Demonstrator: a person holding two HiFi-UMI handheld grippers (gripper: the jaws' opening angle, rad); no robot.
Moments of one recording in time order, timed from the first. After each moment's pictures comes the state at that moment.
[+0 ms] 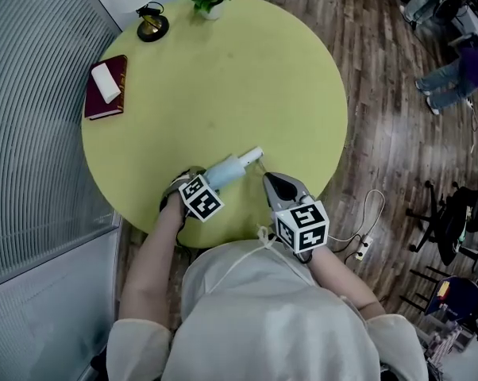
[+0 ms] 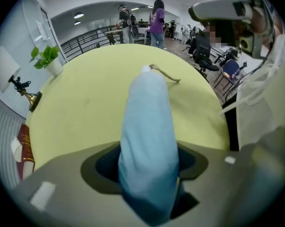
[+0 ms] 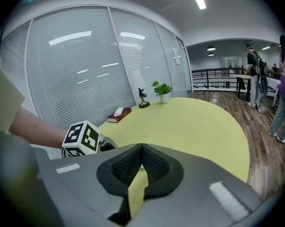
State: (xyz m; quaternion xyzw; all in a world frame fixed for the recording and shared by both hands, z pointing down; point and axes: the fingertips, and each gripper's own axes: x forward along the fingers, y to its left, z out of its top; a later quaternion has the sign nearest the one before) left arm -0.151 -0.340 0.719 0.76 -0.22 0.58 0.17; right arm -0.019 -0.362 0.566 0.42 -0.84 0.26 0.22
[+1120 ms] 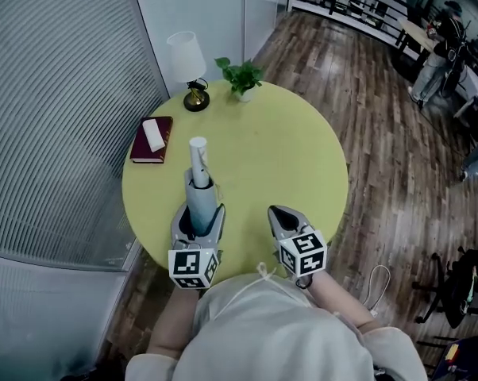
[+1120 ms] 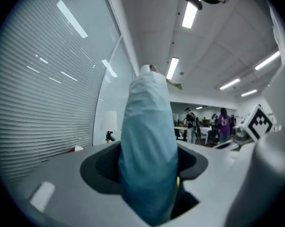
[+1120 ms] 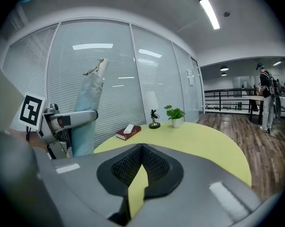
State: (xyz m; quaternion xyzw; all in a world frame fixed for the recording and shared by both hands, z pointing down) left arm -0.203 -0.350 0.412 0.76 -0.65 0.02 0.07; right arm -0.046 -0.372 0.476 0.39 -0.89 0.15 0.16
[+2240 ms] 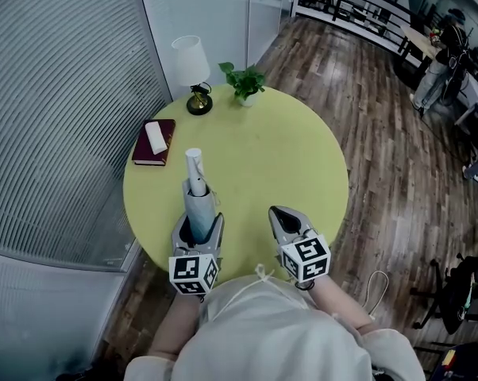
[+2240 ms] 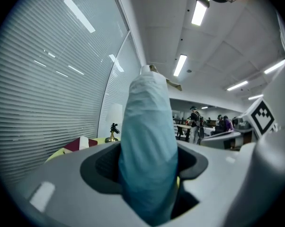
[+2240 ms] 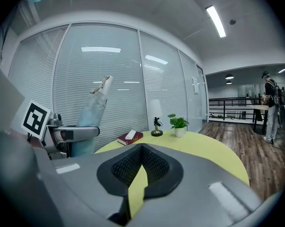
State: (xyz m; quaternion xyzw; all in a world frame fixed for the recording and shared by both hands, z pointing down) left arm -0.211 -0.333 0.424 0.74 -0.67 0.02 0.11; right arm -0.051 -0.369 0.439 0.38 -0.91 0.10 0.14
